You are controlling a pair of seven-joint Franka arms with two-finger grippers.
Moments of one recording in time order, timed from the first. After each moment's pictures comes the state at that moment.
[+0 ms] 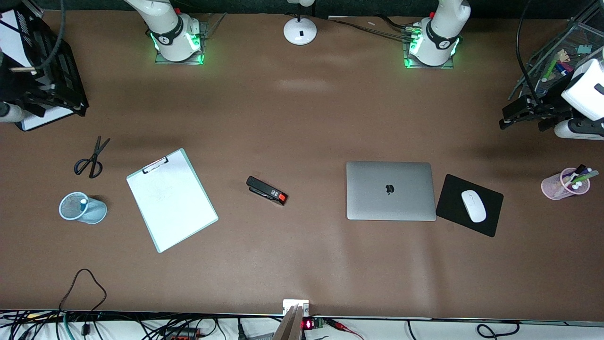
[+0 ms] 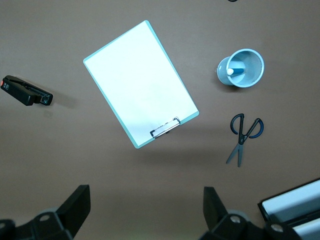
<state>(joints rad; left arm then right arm) 0.03 0.01 -0.04 -1.63 -0.08 1.63 -0.01 0.03 -0.03 -0.04 -1.63 0.02 1.59 -0.03</state>
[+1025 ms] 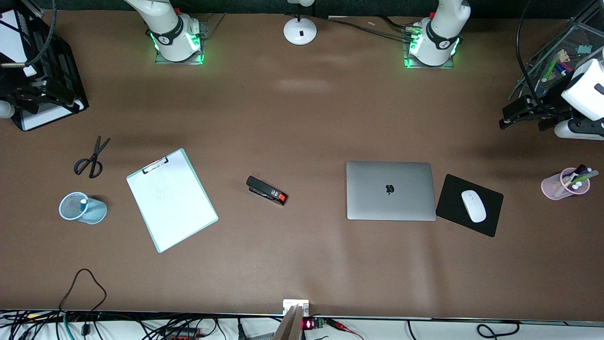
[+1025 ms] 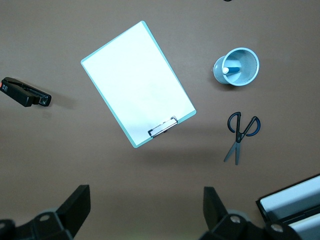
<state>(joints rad) 0.03 0.01 -0.04 -1.63 -0.08 1.63 -0.01 0.02 -0.03 -0.04 -1.62 0.02 1.59 -0.03</state>
